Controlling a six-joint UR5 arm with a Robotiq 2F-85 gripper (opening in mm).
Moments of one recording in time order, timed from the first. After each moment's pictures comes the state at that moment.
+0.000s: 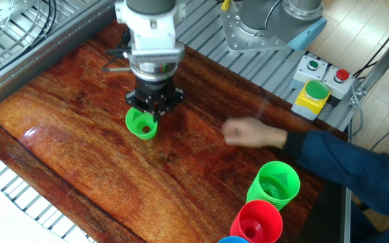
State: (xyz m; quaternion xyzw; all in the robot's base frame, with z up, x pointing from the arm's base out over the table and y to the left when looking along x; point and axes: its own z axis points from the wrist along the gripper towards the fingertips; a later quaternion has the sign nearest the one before) arm 0.527 0.032 0.141 -0.41 0.91 -0.01 0.05
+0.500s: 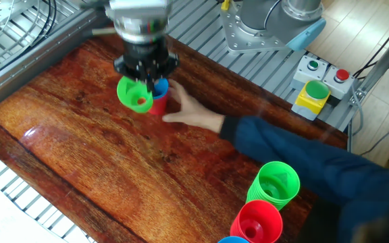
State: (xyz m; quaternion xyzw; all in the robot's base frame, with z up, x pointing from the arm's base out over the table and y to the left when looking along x) arm 0.507 0.012 0.212 -0.40 0.92 0.00 0.02
